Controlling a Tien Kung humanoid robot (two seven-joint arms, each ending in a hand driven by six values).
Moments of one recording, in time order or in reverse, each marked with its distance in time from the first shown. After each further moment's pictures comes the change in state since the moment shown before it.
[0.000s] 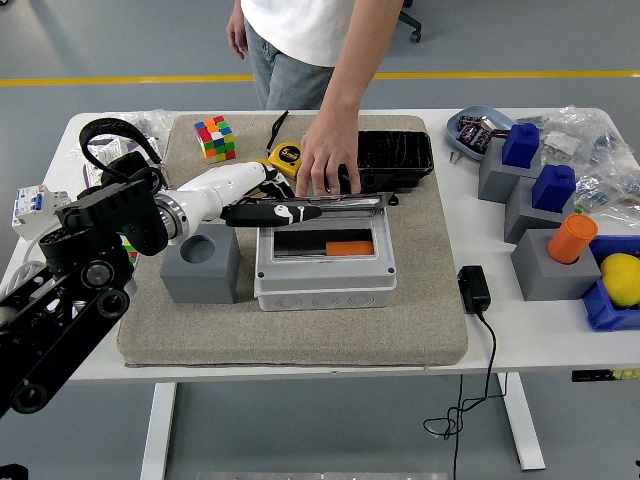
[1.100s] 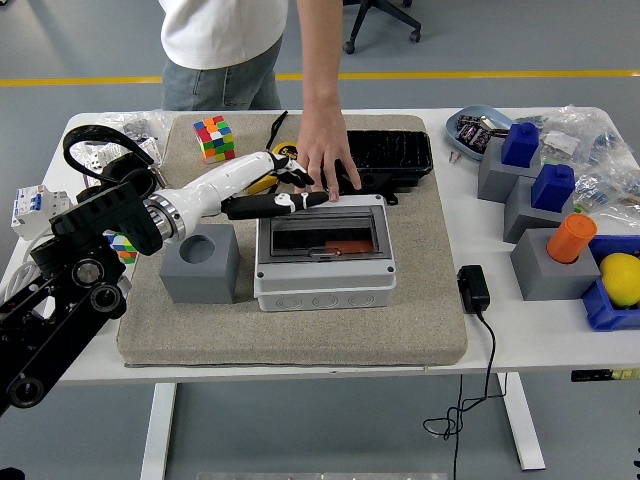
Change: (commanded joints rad) left arm 0.027 -0.018 -0.087 0.108 -0.002 0.179 -0.285; right arm -0.003 0.009 0.010 0.000 -0.003 -0.004 0.000
